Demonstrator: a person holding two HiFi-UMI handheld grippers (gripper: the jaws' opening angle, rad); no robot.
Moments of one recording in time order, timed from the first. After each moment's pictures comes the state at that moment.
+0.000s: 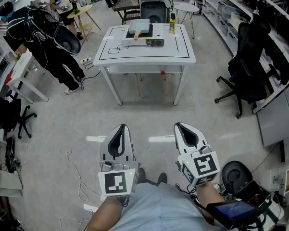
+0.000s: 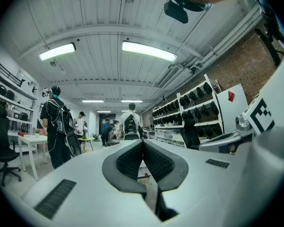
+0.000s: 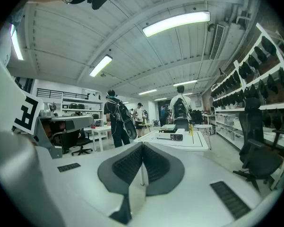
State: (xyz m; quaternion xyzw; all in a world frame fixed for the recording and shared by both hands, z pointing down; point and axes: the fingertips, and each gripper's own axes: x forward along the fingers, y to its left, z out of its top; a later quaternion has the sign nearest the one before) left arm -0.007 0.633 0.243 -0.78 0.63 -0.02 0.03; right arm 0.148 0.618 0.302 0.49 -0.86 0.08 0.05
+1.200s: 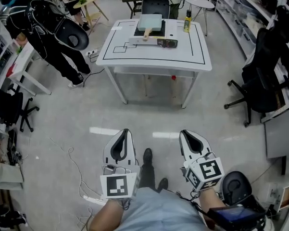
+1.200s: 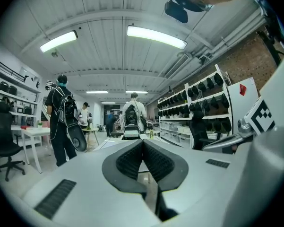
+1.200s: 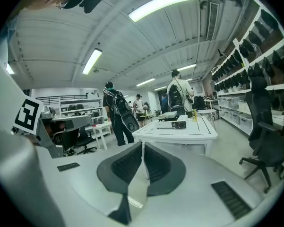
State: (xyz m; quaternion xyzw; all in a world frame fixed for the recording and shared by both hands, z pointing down) left arm -0.027 0.509 0.289 -0.76 0.65 -0.04 -0.02; right arm 0.143 0.495 0.360 0.47 -0.87 0.15 0.07
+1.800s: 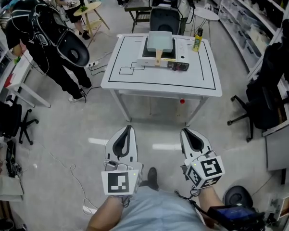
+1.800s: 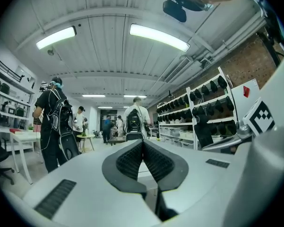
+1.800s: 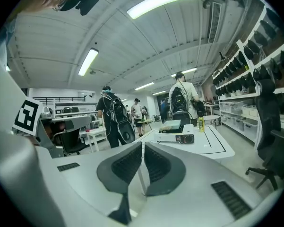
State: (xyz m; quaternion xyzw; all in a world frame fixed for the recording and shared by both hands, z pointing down) left arm -0.098 0.337 0.254 -0.78 0.63 -0.02 0.00; right arm 0.067 0.325 0.325 0.48 -0.86 0.13 0.05
